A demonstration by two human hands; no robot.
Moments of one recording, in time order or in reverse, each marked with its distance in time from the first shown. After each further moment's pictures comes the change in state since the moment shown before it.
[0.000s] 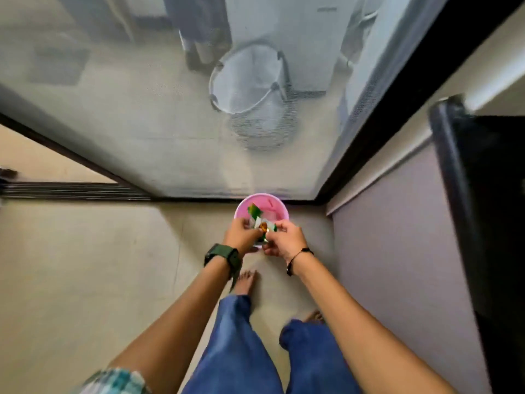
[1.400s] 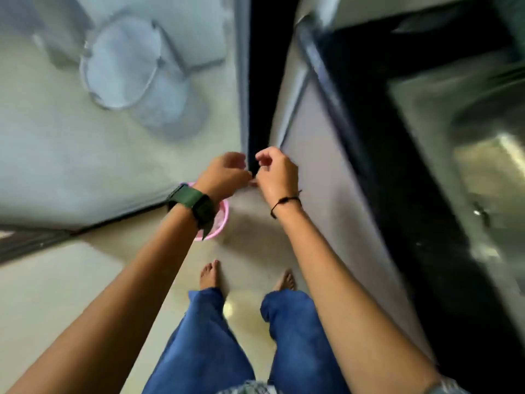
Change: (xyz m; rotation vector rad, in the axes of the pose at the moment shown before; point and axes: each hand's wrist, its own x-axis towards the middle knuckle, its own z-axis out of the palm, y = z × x) left_hand -0.030 0.095 0.100 0.354 -0.325 0.376; right_hand -0.022 -0.043 -0.108 -0.363 0.601 -0.473
